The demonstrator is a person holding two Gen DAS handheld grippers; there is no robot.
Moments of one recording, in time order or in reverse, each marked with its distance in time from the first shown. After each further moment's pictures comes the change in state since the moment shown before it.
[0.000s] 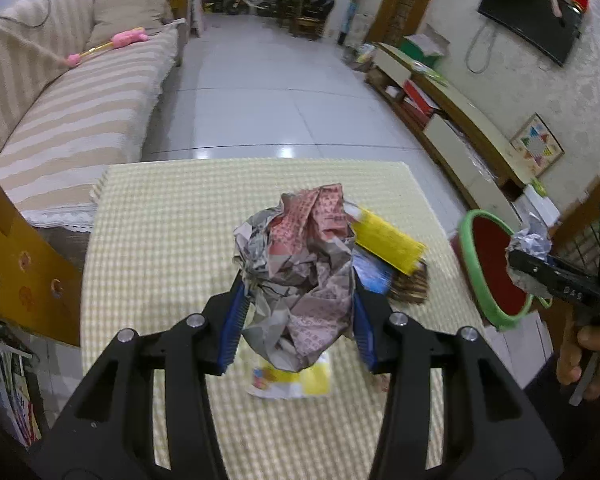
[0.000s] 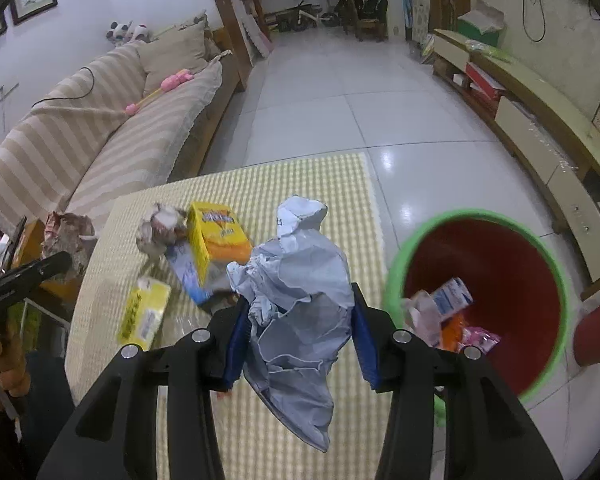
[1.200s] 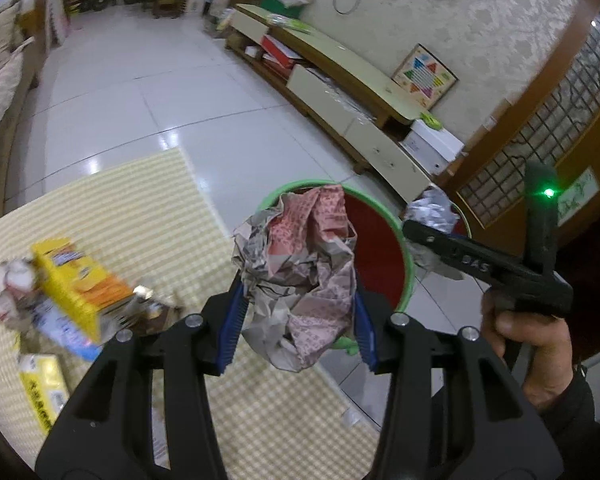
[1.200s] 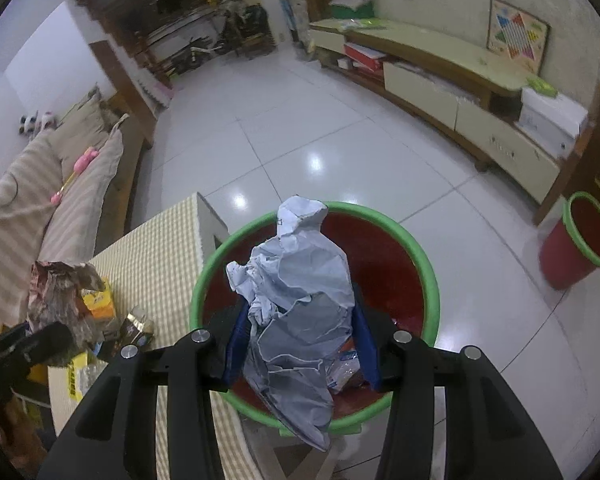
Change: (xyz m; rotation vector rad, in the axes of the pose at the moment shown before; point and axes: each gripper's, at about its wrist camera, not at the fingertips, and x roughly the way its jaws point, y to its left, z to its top) left arm 0.085 -0.246 0.020 0.256 0.133 -0.351; right arm -0.032 -0.176 -0.011 0.367 -0.072 -0.134
